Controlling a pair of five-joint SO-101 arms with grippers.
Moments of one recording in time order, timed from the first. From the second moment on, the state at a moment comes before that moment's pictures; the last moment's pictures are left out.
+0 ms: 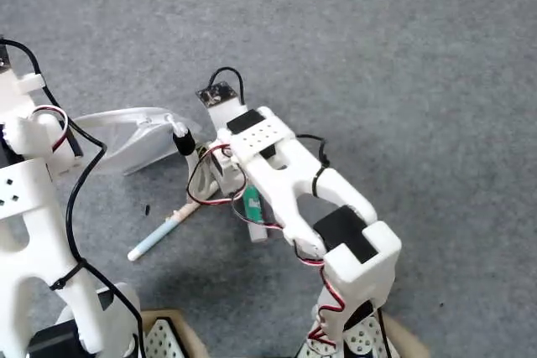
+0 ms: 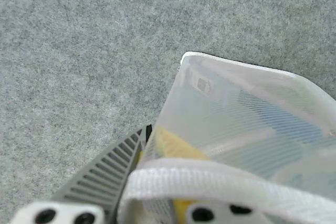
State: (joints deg) left arm -25.3 -27.6 7.7 98.8 8.0; right arm -31.7 16.2 15.2 65.3 -4.2
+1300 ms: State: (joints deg) left arm -25.3 -27.6 7.7 98.8 8.0; right arm -26.5 16.2 -1.4 71.9 2.2
